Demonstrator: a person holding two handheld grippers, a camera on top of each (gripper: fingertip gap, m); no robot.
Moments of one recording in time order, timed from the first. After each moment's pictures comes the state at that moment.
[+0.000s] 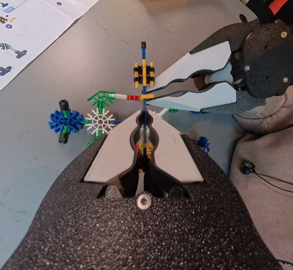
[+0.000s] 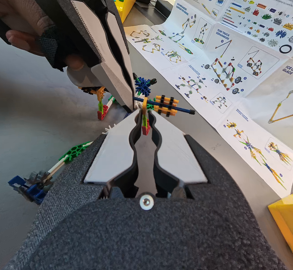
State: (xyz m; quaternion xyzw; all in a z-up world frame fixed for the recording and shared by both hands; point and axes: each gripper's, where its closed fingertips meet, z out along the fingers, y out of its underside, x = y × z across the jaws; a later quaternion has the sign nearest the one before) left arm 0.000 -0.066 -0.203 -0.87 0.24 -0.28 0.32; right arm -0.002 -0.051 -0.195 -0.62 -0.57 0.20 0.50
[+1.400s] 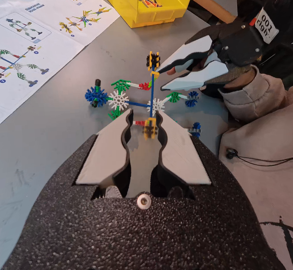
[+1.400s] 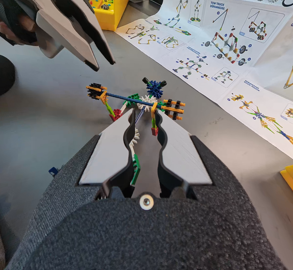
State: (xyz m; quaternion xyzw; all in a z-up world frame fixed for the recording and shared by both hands) left arm -0.023 -0.081 -0.166 -0.84 0.25 -0.31 0.38; right arm 0.038 -0.048 -0.184 -0.68 -0.52 0.27 0.45
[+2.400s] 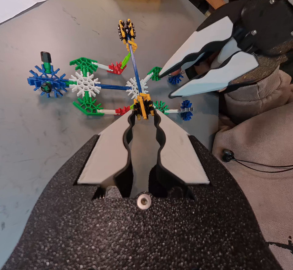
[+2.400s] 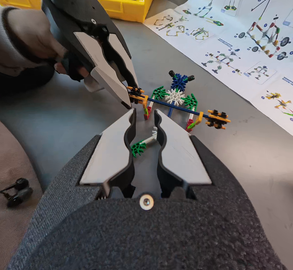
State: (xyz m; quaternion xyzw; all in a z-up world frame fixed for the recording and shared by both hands) left arm 0.018 -0.102 -0.208 -0.84 0.24 -0.35 0.34; right arm 0.037 -0.093 -0.186 -0.67 -0.55 0.30 0.40
